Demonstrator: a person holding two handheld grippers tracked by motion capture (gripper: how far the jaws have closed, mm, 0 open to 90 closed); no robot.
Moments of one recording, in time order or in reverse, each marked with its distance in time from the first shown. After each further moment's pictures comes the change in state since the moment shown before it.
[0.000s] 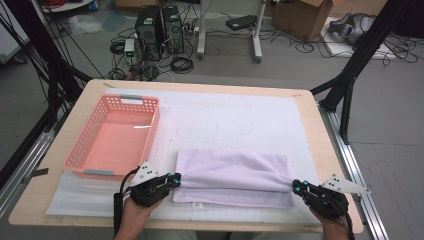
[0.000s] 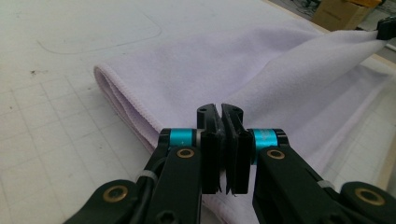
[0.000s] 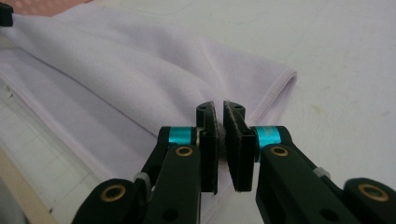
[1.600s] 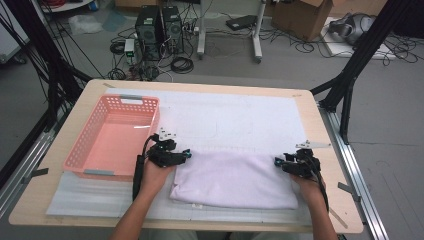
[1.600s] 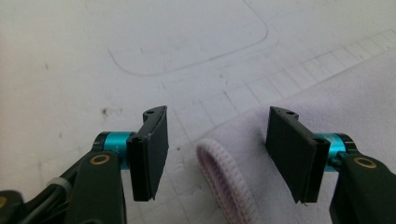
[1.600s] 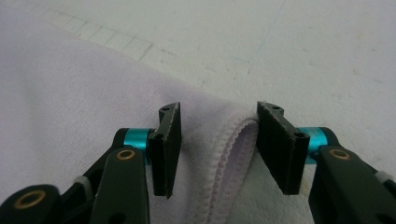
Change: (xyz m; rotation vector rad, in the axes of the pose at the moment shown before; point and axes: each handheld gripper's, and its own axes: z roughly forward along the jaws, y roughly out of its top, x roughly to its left) left arm 0.059 0.045 0.087 0.192 0.223 -0.091; right arm -0.057 0.036 0.106 0.185 -0.066 0.102
